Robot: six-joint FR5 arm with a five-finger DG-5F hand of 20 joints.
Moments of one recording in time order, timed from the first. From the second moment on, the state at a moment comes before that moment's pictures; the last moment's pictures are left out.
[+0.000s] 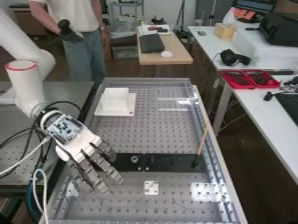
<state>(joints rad) 1.65 -1.93 -2.30 -2.20 -0.84 -0.45</state>
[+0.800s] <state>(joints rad) 1.65 -1.96 -2.28 -2.18 -0.82 -0.45</state>
